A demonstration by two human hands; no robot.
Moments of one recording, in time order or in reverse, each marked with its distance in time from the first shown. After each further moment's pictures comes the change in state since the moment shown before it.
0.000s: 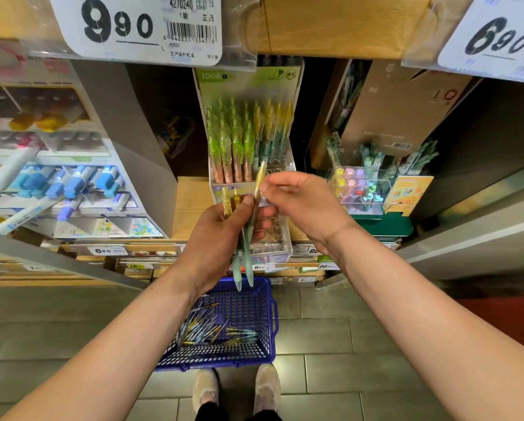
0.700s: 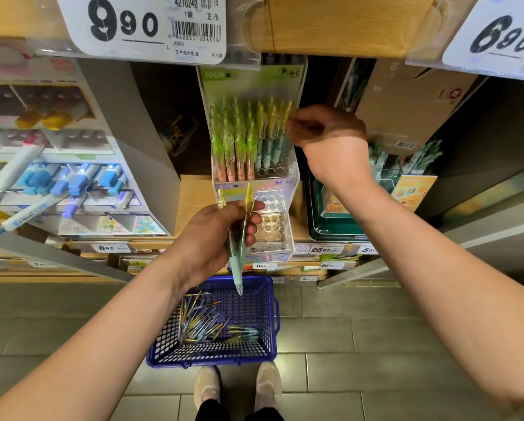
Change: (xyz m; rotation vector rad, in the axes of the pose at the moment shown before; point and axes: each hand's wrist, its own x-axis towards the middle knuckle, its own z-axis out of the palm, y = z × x) left_hand 0.011 0.003 -0.017 -0.191 -0.072 -0.197; right_hand 0.050 -0.038 -0.028 -0.372 0.365 -0.416
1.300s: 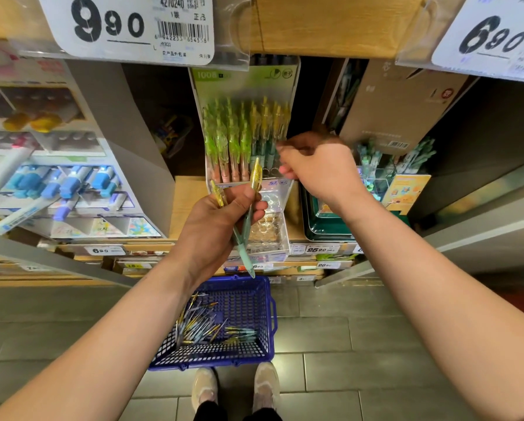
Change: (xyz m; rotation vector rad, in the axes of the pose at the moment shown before) left_hand 0.003 0.003 0.018 -0.078 0.047 0.192; right_hand -0.020 0.007 0.000 0.136 -0.211 0.258
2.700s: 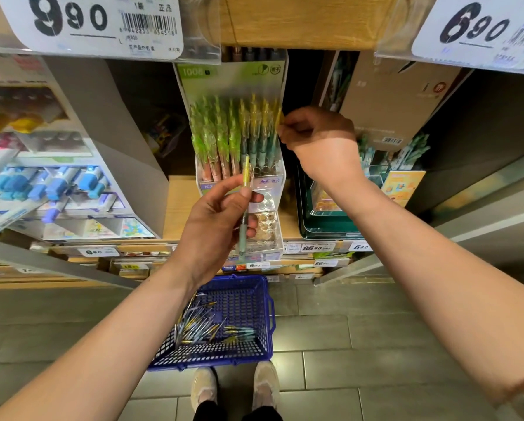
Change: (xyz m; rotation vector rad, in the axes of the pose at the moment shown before) left_hand -0.003 -0.009 0.013 0.131 -0.018 0.080; right_hand 0.026 0.002 -0.012 -0.291 0.200 -0.271
